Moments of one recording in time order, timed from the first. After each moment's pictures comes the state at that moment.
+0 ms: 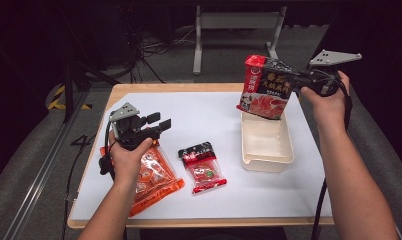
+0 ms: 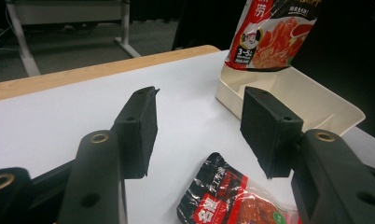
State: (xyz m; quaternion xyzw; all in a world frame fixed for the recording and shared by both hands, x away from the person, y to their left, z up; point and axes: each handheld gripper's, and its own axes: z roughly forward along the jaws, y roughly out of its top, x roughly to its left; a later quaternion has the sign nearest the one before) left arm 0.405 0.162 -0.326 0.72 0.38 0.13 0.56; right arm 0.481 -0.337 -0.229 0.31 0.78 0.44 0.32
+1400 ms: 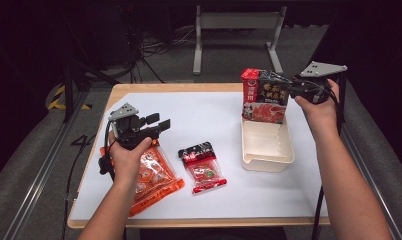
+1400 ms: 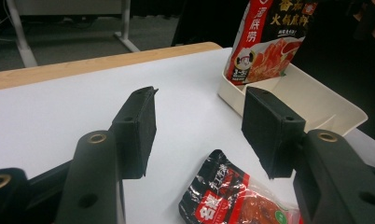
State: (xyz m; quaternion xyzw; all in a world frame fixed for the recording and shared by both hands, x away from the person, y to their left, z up) left arm 0.410 0.164 -0.332 0.72 0.39 0.12 0.56; right arm 0.493 -0.338 -0.267 0.28 0.79 0.43 0.32
